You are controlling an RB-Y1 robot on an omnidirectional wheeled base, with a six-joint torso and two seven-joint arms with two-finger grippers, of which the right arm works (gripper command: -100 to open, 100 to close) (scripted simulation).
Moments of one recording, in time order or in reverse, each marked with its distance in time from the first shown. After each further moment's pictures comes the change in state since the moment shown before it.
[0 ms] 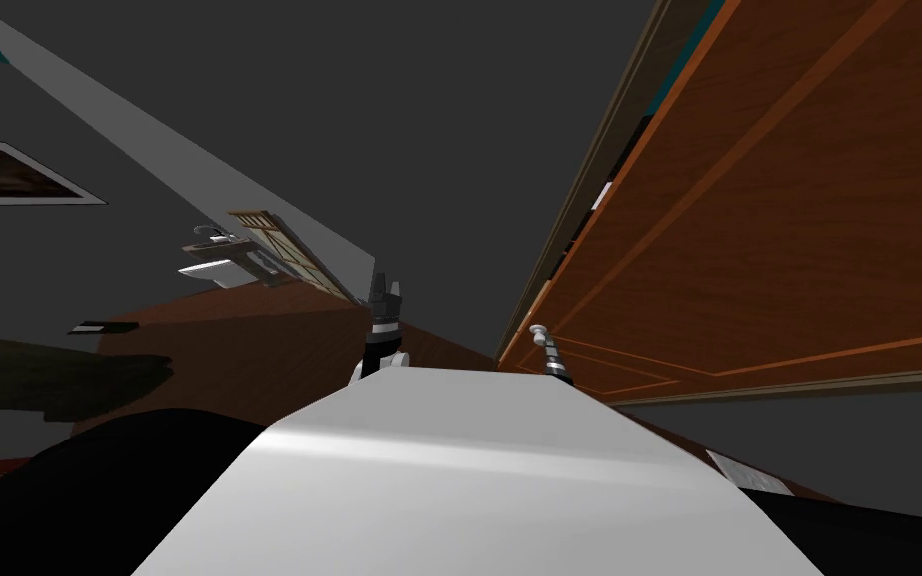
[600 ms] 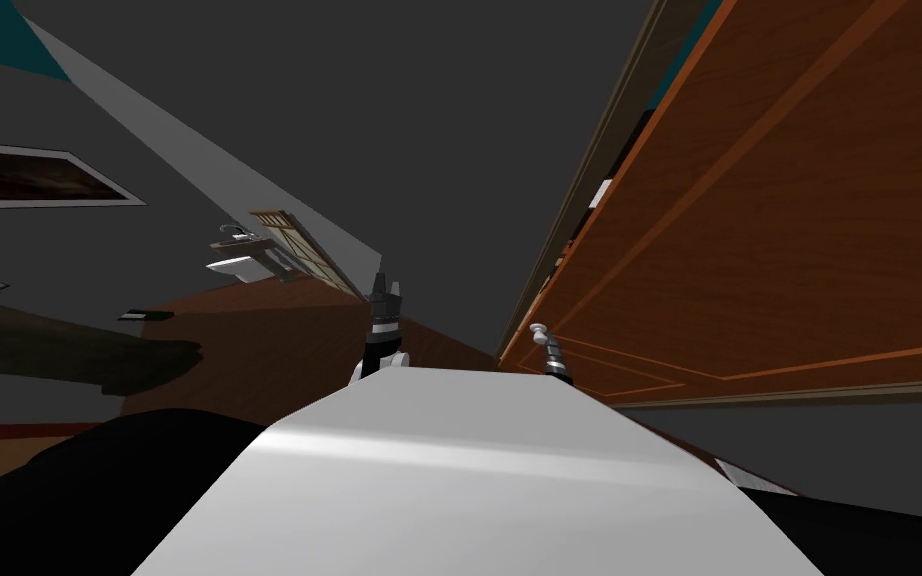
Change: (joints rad) arm -0.005 -0.012 0.035 0.002 -0.080 0.019 -0.139
